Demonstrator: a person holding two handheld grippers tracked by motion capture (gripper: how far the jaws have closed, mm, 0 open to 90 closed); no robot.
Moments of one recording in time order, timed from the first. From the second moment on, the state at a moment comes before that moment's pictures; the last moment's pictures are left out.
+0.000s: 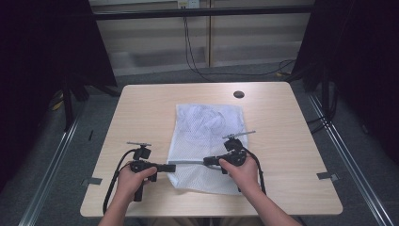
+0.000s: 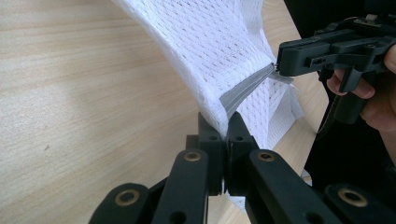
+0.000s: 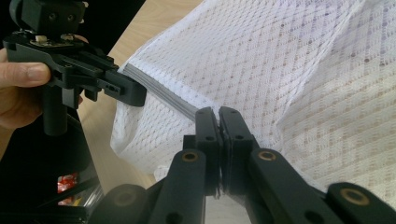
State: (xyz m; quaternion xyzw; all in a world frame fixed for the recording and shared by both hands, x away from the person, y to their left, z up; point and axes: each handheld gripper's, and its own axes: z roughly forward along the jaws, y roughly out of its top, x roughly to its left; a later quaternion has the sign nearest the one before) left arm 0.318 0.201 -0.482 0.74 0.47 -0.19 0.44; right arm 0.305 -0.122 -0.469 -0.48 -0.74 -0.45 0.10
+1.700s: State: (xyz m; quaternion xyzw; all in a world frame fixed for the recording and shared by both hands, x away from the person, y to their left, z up) left arm 0.322 0.204 -0.481 0.74 0.48 -0.19 0.44; right arm 0.302 -0.147 -0.470 -0.49 -0.73 -0.46 0.10
